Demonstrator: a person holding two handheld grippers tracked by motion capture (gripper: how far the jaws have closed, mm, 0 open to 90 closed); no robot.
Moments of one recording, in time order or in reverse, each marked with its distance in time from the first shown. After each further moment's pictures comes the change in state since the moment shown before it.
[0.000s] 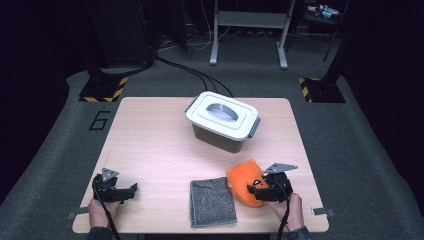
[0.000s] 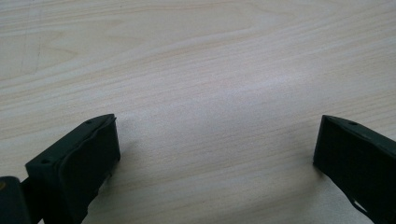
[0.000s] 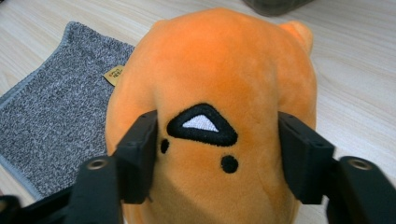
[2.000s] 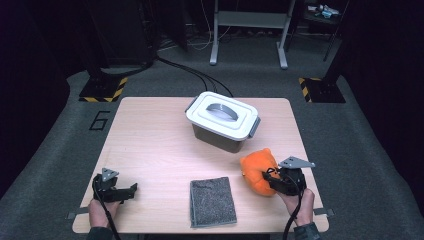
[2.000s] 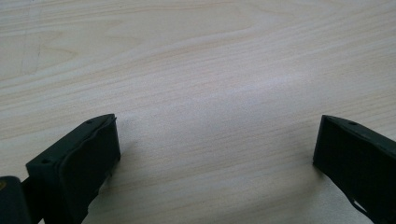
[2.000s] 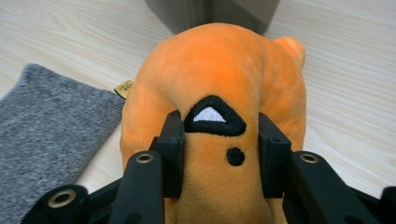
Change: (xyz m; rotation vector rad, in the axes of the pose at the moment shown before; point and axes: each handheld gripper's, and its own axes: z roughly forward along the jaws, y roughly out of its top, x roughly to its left) left arm 0.000 0.000 0.000 0.000 0.000 0.000; right arm -0.021 0.007 -0.031 -0.130 -0.143 0.001
